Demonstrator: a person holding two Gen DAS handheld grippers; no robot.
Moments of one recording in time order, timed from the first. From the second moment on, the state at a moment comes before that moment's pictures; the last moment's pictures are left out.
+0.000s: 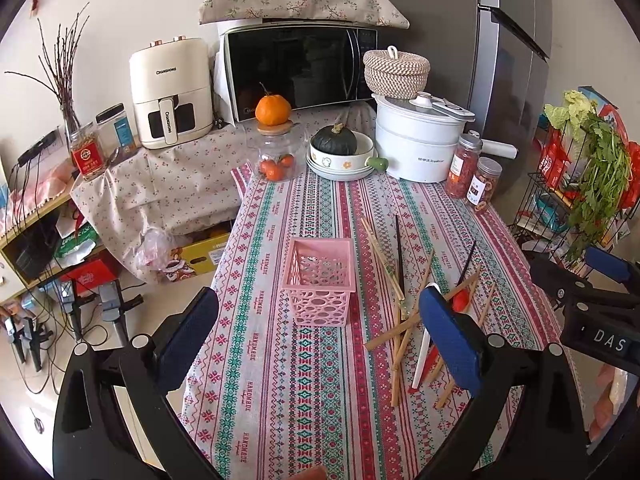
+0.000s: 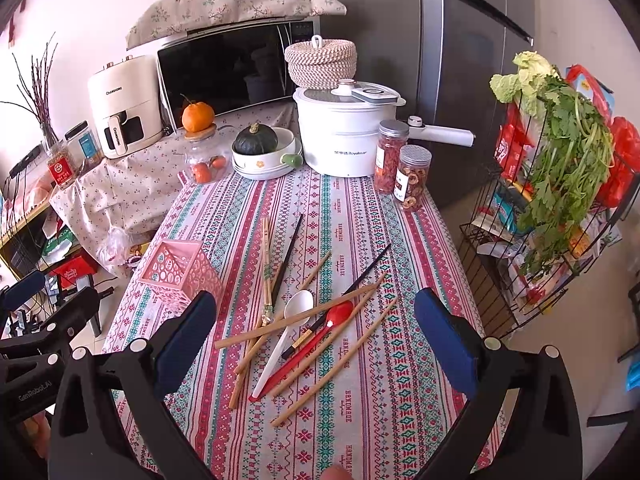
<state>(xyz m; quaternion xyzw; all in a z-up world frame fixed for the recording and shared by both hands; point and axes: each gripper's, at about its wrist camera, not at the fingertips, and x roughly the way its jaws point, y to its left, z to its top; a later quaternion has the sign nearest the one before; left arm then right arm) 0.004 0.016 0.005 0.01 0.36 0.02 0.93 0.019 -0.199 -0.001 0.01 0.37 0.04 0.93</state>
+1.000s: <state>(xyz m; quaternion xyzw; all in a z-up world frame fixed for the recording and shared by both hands) 0.213 -0.066 -0.068 0.00 0.55 -0.10 0.83 0.123 -0.312 -0.087 0.11 0.52 0.00 0.85</state>
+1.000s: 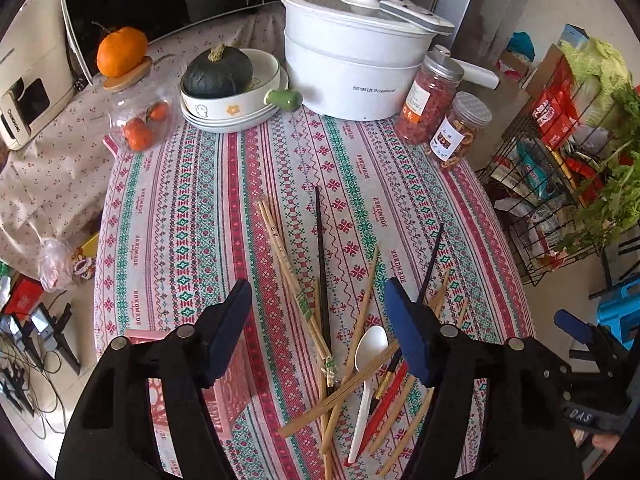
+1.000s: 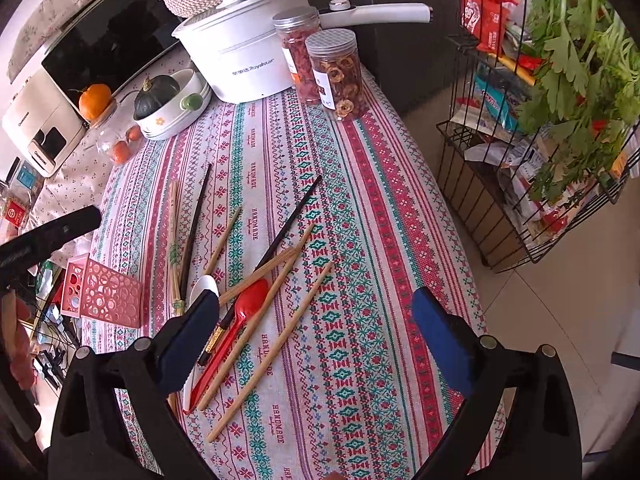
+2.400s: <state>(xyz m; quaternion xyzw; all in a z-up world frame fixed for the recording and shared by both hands) 0.156 -0.045 -0.009 -0.02 0.45 -0.15 0.88 0.156 -0.315 -0.169 0.15 0.60 -0.01 0.79</state>
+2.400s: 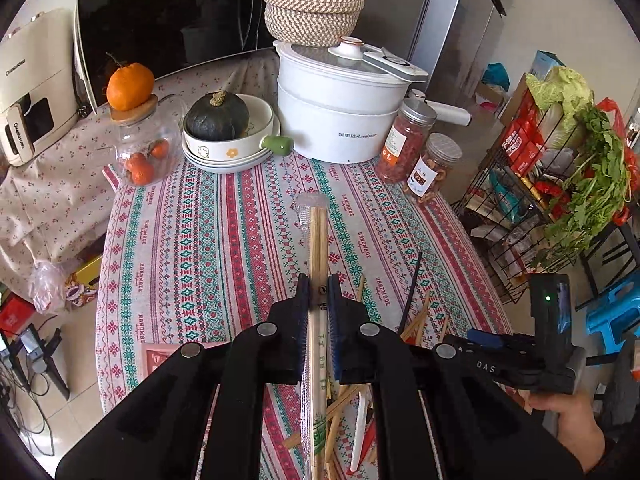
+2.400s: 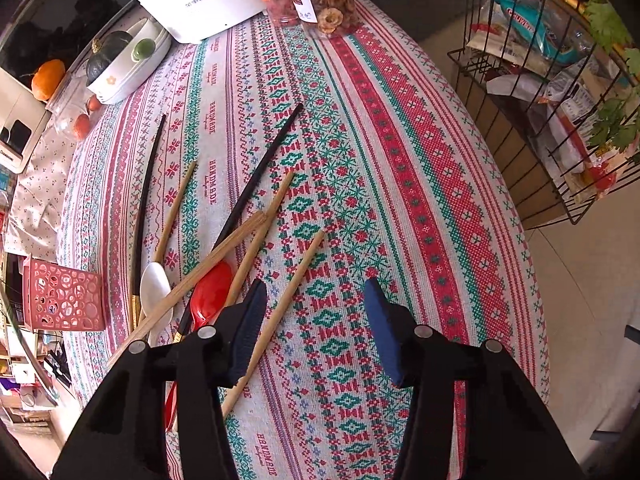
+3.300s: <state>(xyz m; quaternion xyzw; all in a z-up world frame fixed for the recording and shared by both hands) 0.060 0.064 0.038 -0.10 0.15 -0.14 0.97 0.107 -0.266 -0.079 0.06 0.46 -0.02 0.89</state>
